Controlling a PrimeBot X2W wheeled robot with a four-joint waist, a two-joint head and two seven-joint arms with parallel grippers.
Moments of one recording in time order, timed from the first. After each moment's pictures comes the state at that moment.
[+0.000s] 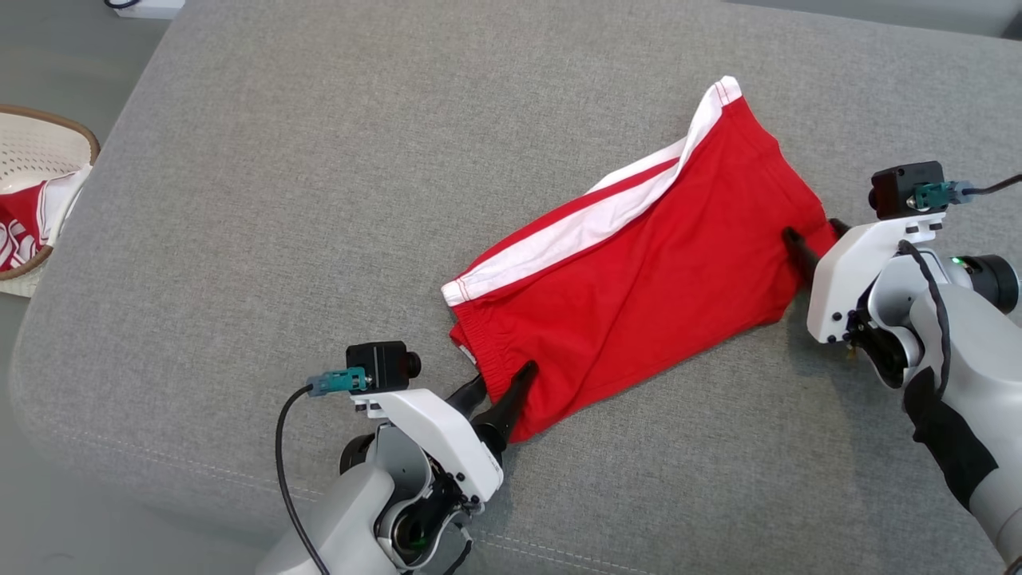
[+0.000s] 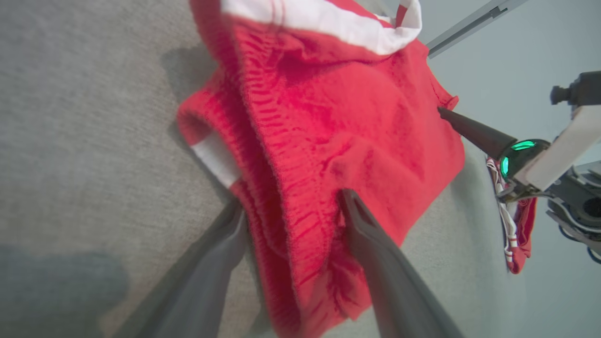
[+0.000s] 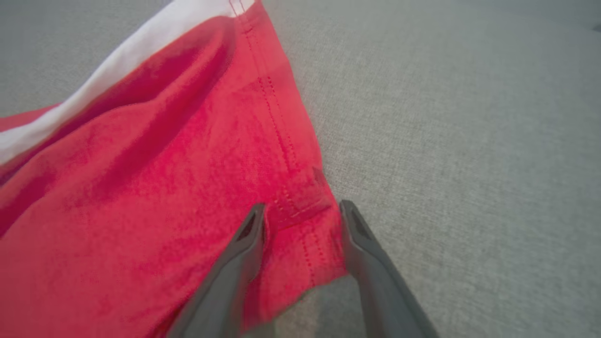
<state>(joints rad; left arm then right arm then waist) -0.47 0.04 -0.68 0.62 -1.10 -0.05 0.04 -0.93 -0.25 0.65 1.11 0.67 0.13 0.06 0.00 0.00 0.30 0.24</state>
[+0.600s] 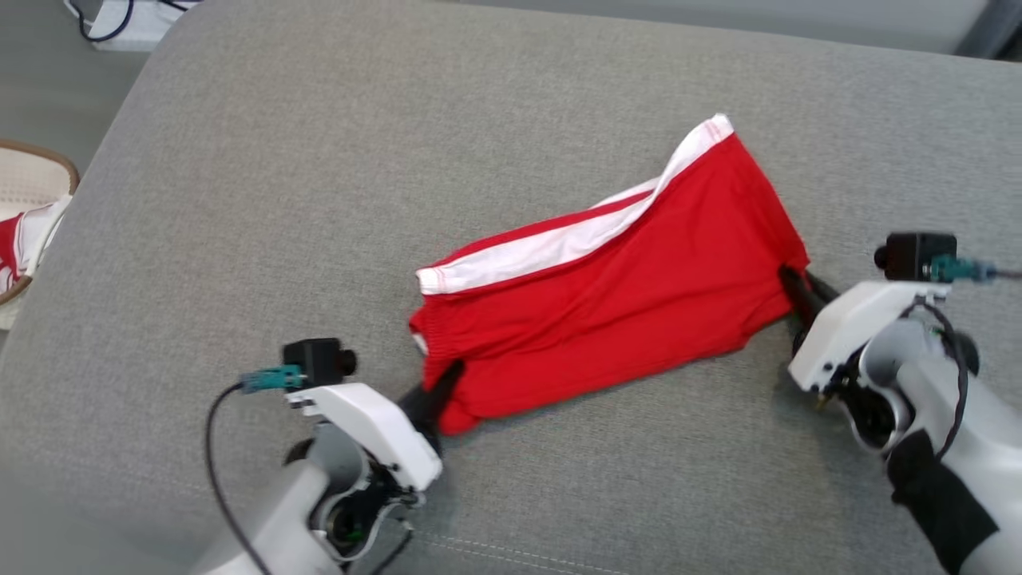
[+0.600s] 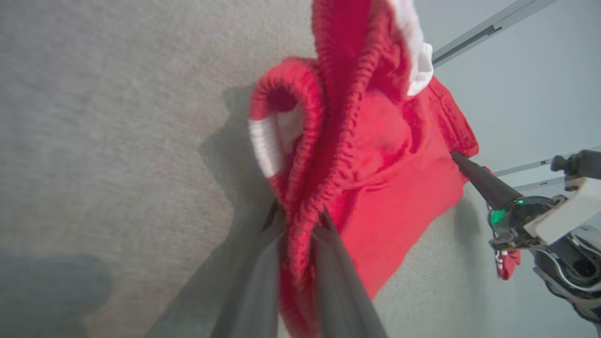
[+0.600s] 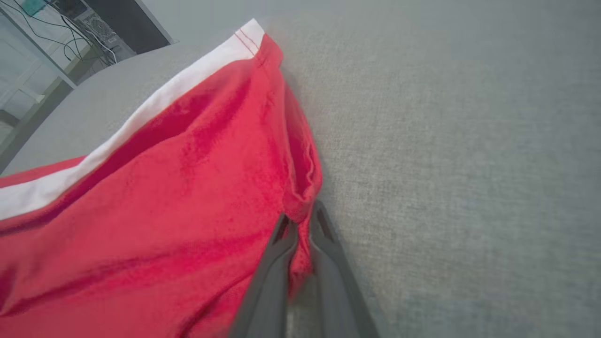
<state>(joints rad) -0.48 0.14 -0.66 0.63 -1.20 -0.10 0.06 -0.78 -0.27 0.65 0.98 0.92 0.13 -0.06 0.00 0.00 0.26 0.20</state>
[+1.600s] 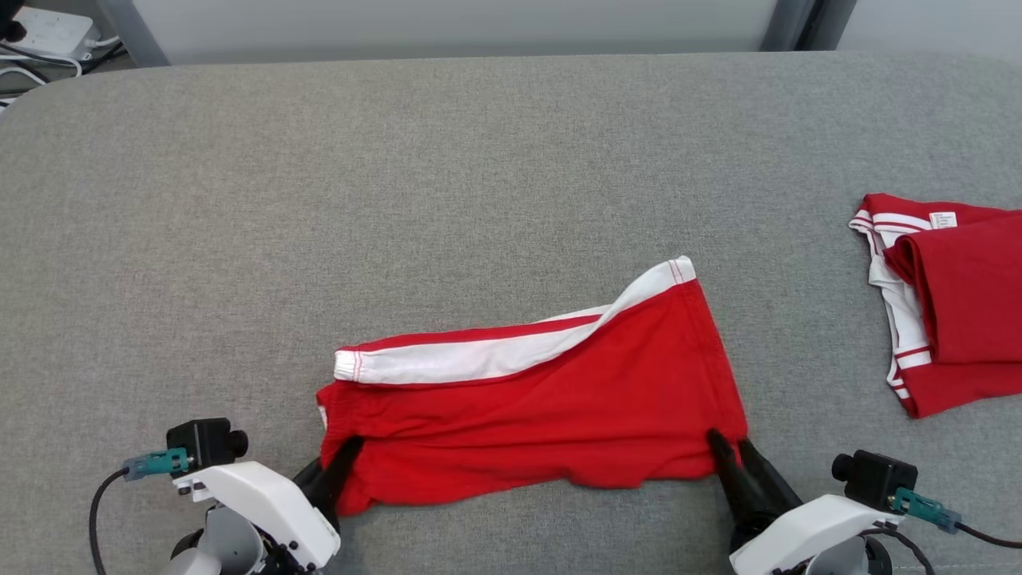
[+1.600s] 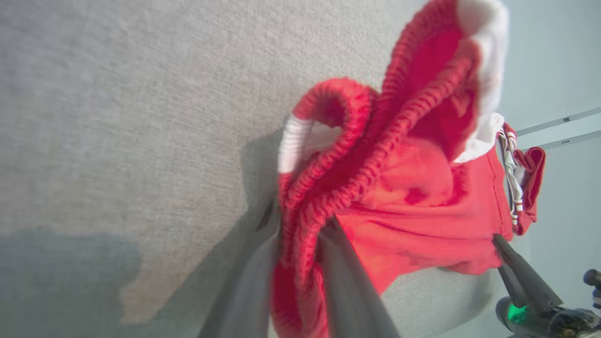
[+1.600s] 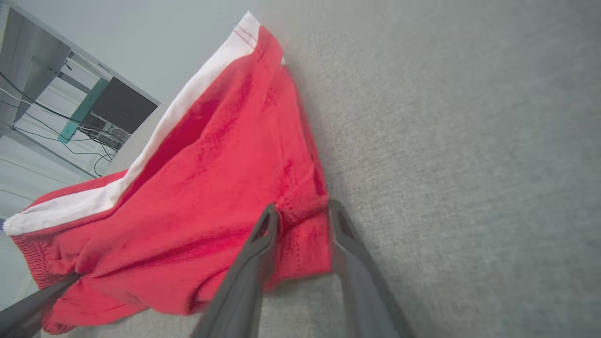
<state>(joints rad) -0.22 0.39 -0.58 0.30 -1.24 0.06 0.12 -0.18 -0.12 0.41 0.52 0.86 0.13 -0.20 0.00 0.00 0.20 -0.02</state>
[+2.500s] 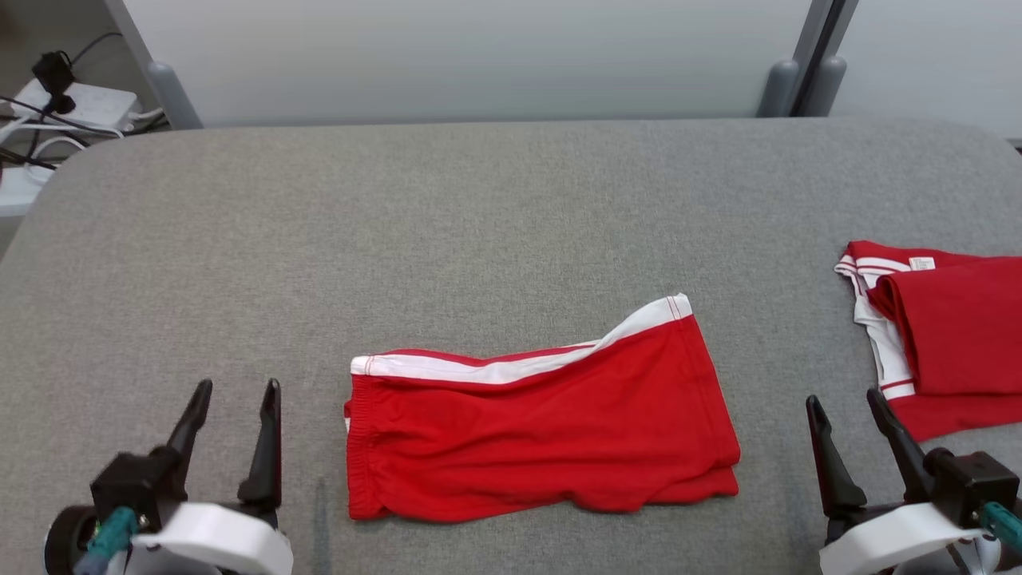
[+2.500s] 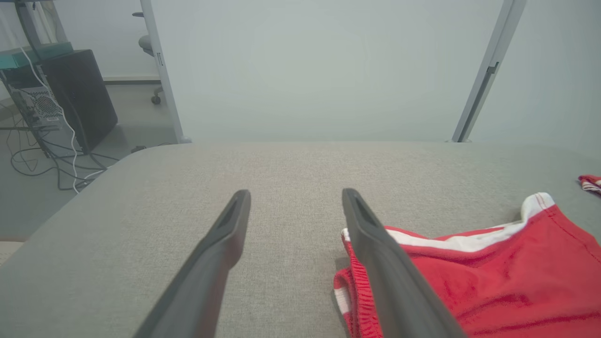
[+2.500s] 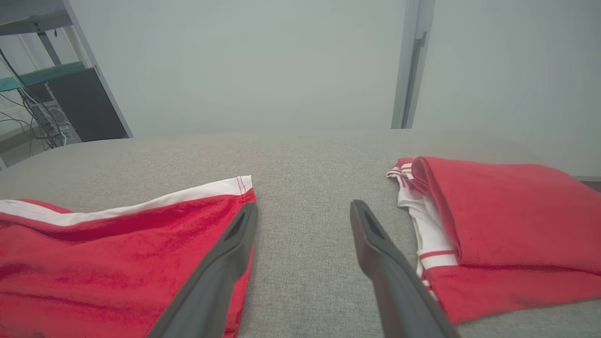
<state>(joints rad) -0.08 0.51 -0.49 0.02 -0.69 0.36 -0.25 -0.05 -0.13 0.07 0.27 0.24 0.13 -0.25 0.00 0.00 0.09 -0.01</state>
